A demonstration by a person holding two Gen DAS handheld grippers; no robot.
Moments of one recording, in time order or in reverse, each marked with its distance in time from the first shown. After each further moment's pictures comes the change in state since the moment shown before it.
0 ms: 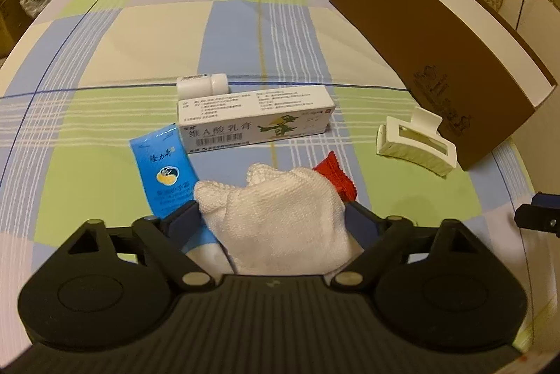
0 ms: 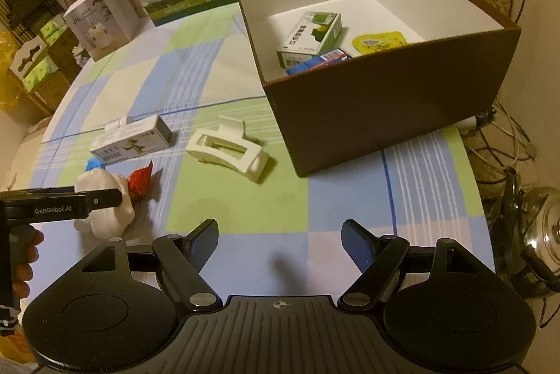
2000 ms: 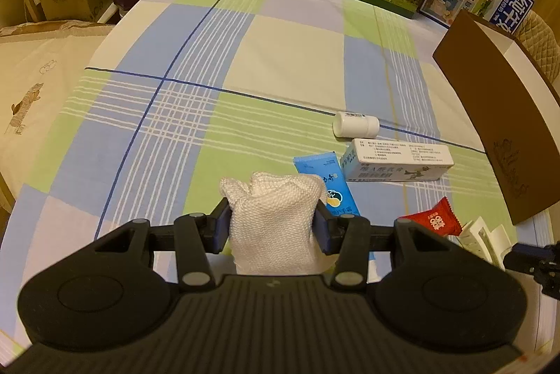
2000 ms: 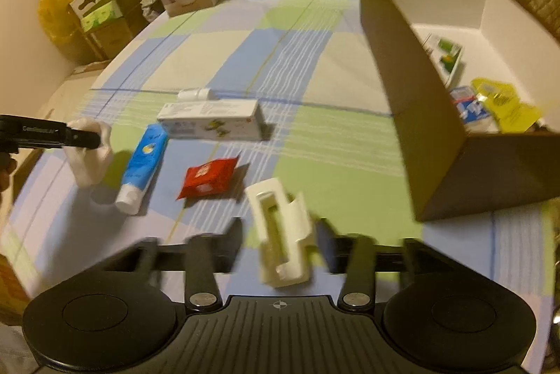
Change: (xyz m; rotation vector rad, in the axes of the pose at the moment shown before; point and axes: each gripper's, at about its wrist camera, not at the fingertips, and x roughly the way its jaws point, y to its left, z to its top) left arm -0.050 0.118 0.008 -0.221 -0.023 0.121; right arm 0.047 0.080 0.012 -0.273 0.010 0.110
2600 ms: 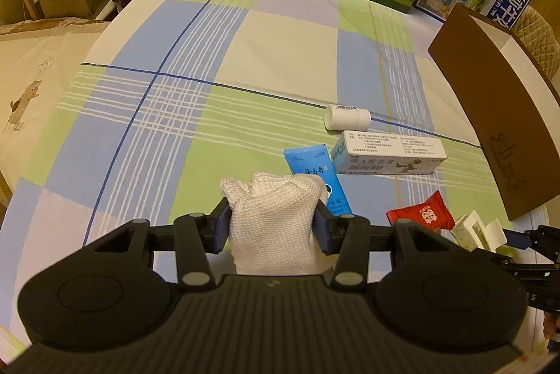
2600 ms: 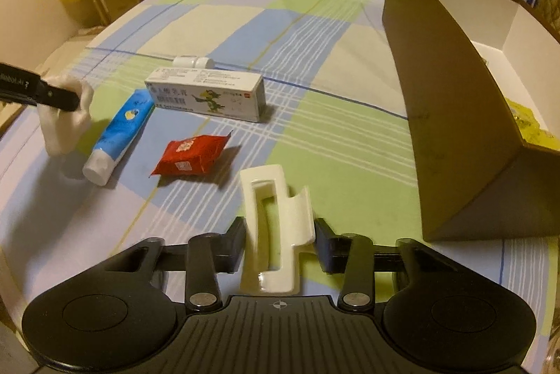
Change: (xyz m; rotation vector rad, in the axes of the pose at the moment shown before) left arm -0.001 -0.009 -0.005 0.000 0.014 -0.001; right arm 0.039 0.002 -0.011 -0.149 0.032 -0.040
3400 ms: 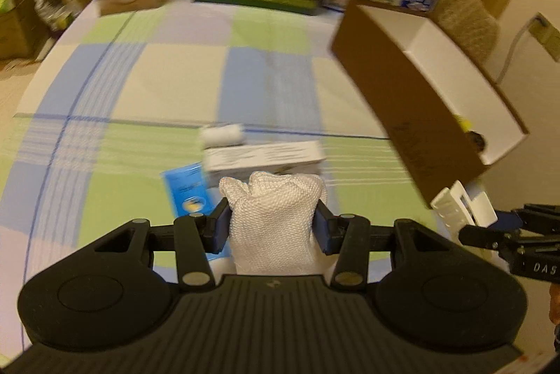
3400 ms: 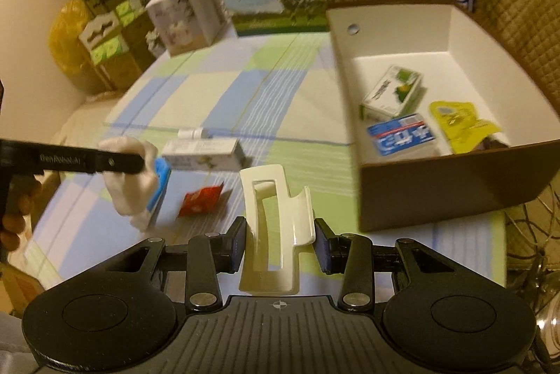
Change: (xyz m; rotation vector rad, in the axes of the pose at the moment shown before) left arm -0.035 -0.105 0.005 0.153 -0.034 -0.155; right arm -0.114 -0.056 0.007 0.202 -0.111 0.095
